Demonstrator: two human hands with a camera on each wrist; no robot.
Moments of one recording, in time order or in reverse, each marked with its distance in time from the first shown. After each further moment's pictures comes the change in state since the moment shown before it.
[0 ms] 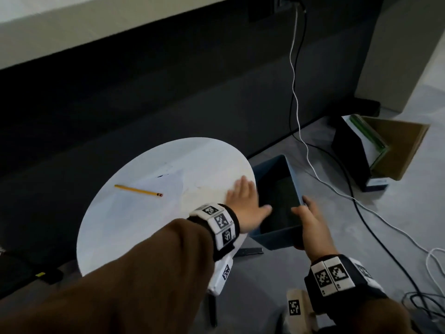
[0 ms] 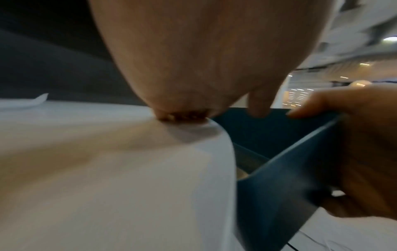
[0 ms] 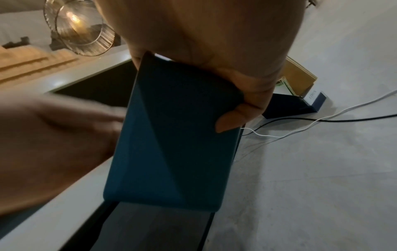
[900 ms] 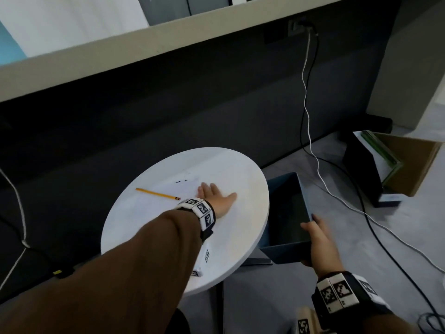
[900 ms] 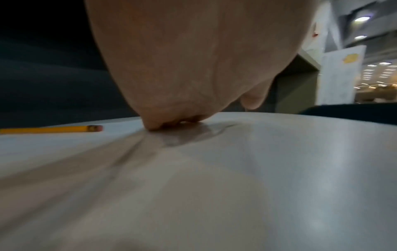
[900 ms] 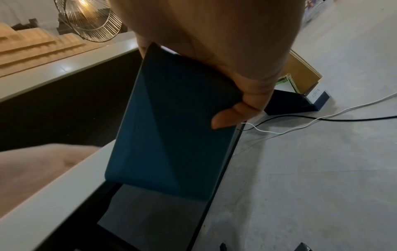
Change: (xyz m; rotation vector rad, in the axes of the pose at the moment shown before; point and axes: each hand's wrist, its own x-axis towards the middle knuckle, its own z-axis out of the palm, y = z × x) left_hand 0.005 -0.091 -0.017 -0.193 0.145 -0.396; right_hand -0.025 0.007 0.006 0.098 -0.012 0.067
